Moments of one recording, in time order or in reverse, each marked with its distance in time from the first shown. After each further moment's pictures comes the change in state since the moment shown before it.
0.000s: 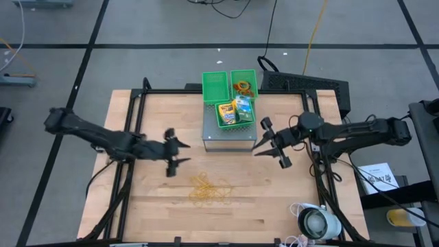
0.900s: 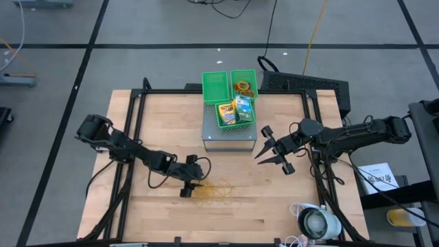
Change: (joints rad) left arm -0.046 0.620 0.000 0.380 0.290 -0.091; right arm 0.063 -0.012 -0.100 0.075 -0.007 -0.001
